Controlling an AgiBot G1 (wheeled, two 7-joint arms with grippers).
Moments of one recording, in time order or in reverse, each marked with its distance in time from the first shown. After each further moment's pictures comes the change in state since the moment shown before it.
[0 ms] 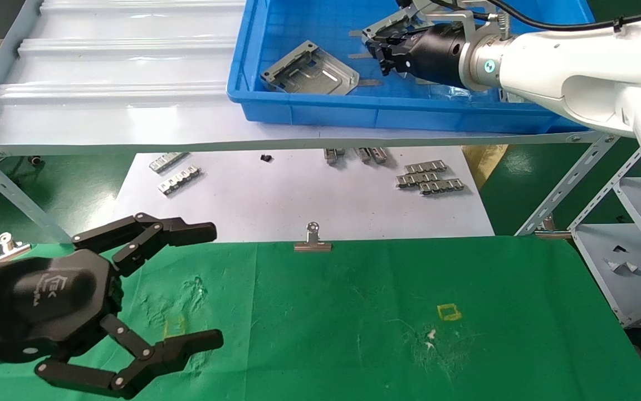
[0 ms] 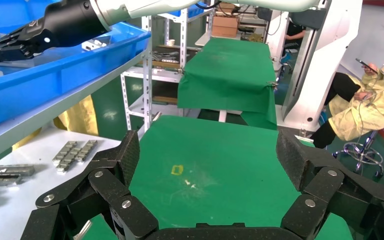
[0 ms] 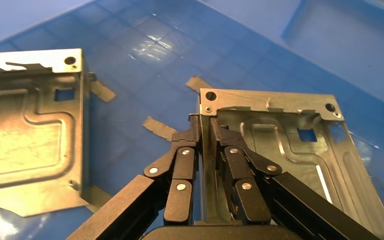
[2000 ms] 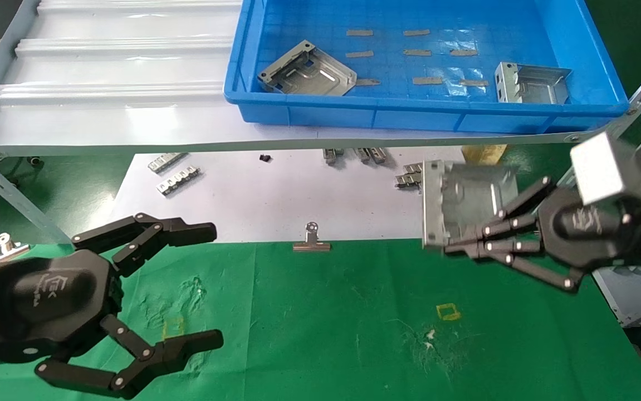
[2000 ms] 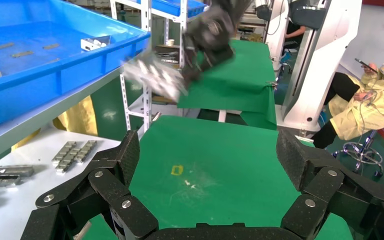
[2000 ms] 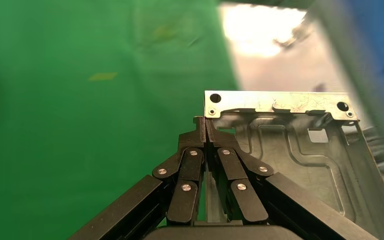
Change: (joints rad) left arm 0.000 0.000 0.000 0.000 0.000 0.000 0.000; right arm 0.032 0.698 -0.376 0.602 0.371 -0.948 -0.259
